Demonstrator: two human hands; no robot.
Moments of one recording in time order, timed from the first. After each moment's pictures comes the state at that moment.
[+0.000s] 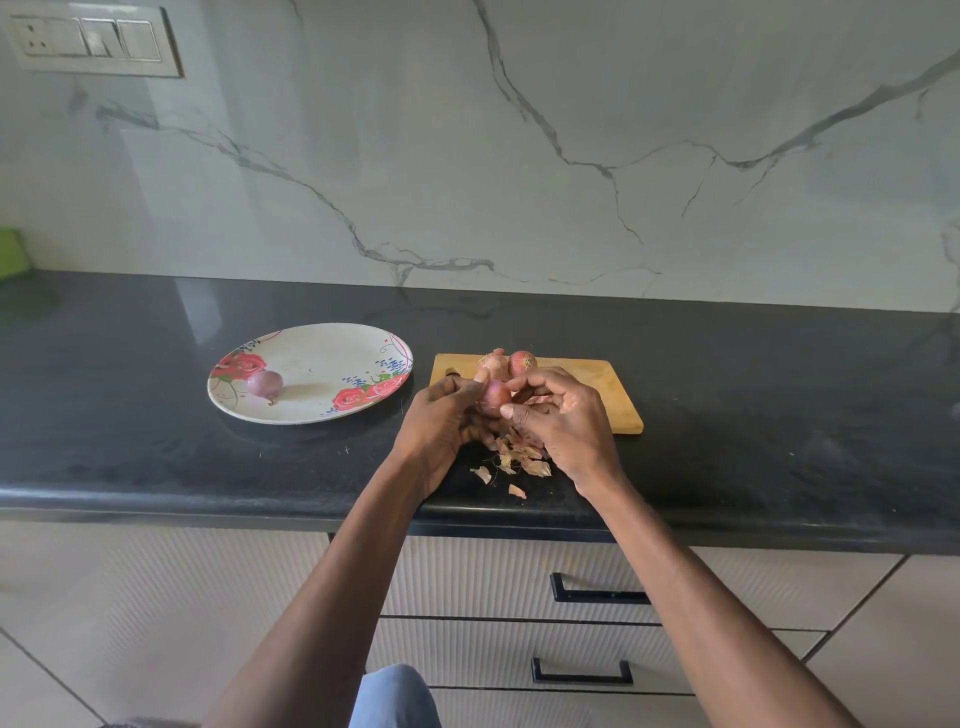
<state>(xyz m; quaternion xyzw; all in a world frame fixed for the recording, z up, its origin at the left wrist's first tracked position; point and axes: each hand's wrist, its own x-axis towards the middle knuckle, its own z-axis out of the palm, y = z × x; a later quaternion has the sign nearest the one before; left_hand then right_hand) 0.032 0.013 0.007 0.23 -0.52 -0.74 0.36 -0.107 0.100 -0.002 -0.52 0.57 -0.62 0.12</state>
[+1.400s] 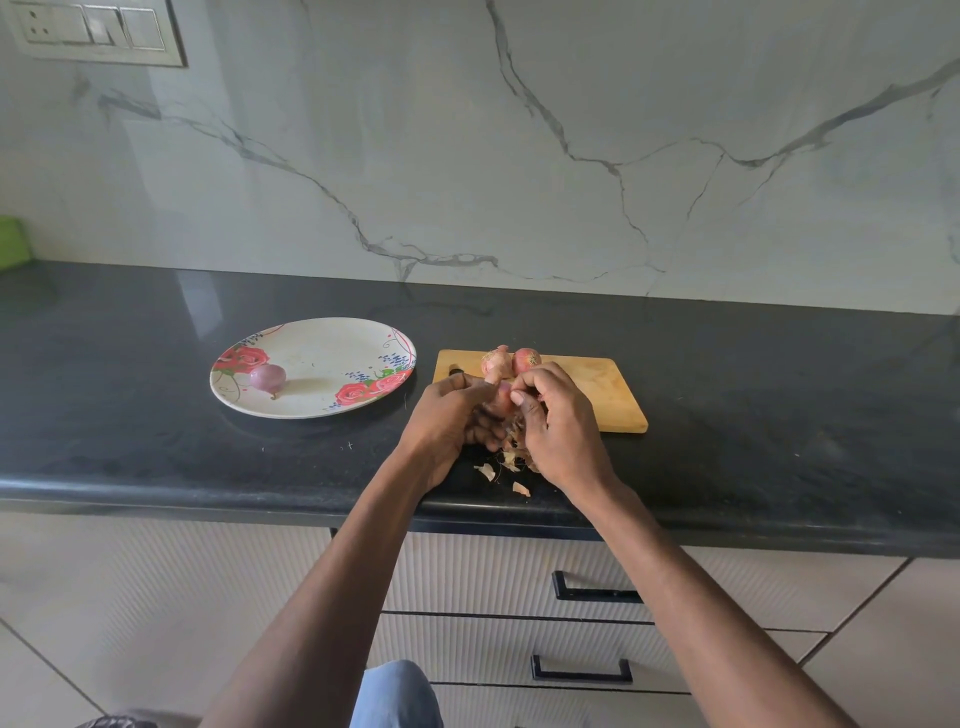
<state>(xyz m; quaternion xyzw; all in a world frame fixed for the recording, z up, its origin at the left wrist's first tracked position) 0.029 0.010 0.008 0.26 -0.56 -0.71 0.33 -0.097 0.094 -0.008 -0.61 0.61 -0.49 -0.10</state>
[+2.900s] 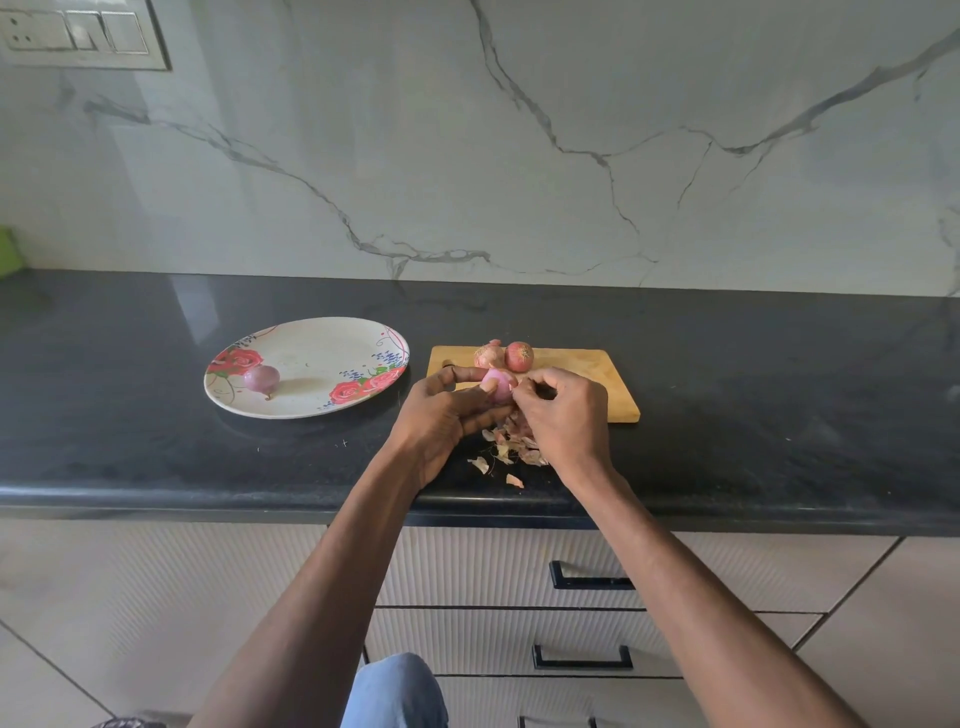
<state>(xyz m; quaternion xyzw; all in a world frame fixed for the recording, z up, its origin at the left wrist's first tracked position) 0.033 0.015 0.010 0.22 -0.47 -0.78 0.35 -0.097 0.097 -0.005 -0.49 0.67 -0.56 -0.10</state>
